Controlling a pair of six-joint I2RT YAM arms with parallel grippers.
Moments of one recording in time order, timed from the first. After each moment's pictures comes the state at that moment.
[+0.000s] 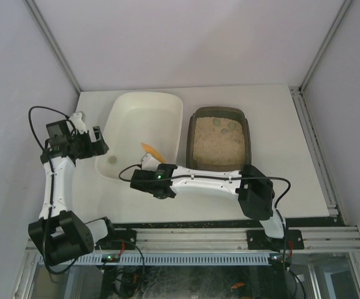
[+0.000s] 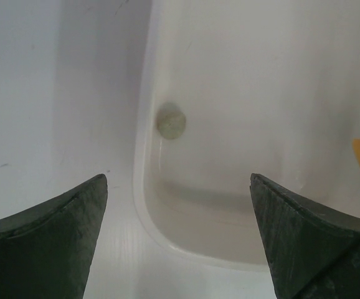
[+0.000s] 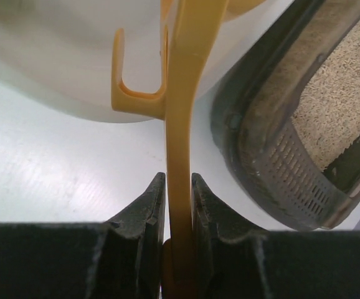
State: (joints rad) left arm 0.33 1.13 0.96 -0.64 0.29 0.05; right arm 1.31 2.03 1.75 -1.11 0.64 0.43
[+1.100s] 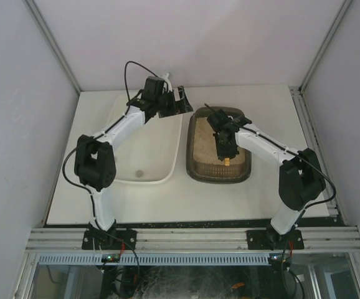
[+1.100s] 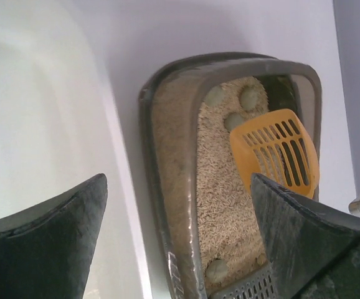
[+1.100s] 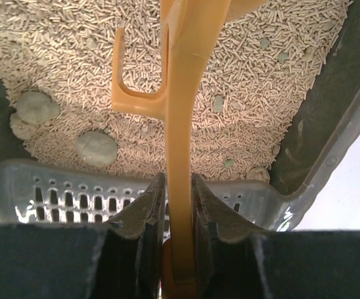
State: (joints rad) left arm -0.42 1.98 1.72 -0.36 0.27 -0.51; right arm 0.56 1.69 1.35 -0.96 0.19 0.46
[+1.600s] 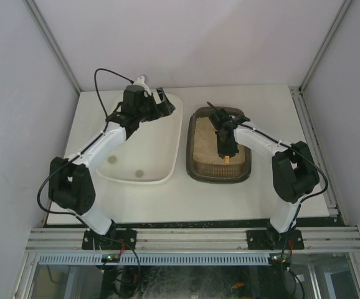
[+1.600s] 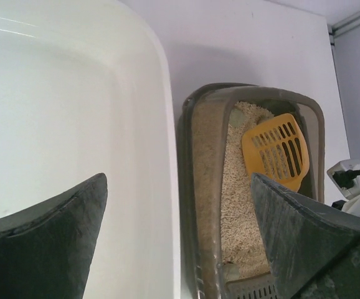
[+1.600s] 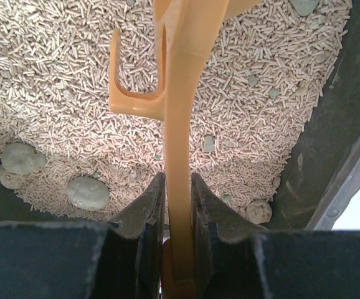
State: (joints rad) left arm -0.38 1.66 1.37 -0.19 0.07 -0.57; right arm 0.50 1.79 1.35 -0.89 0.20 0.49
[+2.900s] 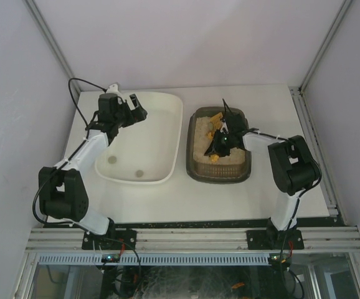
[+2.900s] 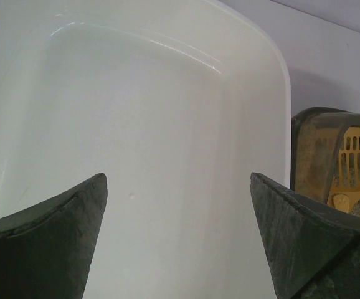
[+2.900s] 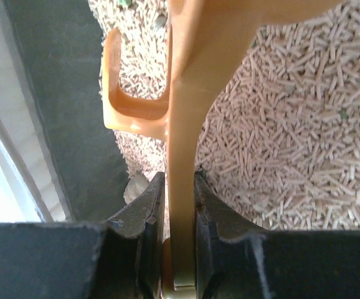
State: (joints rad) left arm -0.15 1.54 1.16 -0.14 0.06 -0.44; right arm 0.35 1.87 1.11 -0.25 -0.44 0.60
